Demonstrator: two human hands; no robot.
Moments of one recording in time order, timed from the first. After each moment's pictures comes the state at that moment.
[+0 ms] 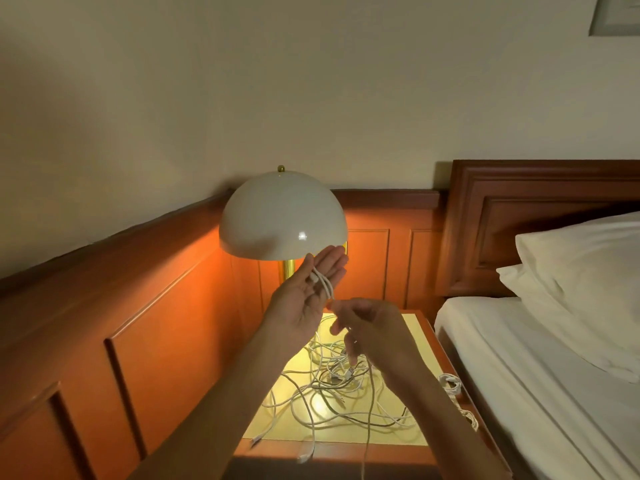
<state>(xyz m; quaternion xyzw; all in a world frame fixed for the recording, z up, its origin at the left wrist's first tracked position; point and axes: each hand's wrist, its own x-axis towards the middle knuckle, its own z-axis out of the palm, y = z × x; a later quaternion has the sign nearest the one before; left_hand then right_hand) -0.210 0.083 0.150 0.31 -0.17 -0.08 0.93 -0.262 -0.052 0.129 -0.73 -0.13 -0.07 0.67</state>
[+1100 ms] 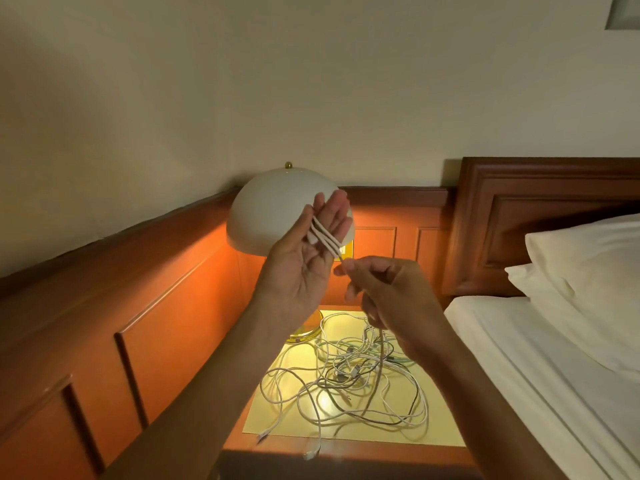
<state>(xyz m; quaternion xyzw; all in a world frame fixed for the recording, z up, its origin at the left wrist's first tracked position) -0.256 0.080 0.213 0.24 -0.23 -0.03 0.94 -0.267 -0.055 0.176 -0.68 -0.19 -0.10 0.70</state>
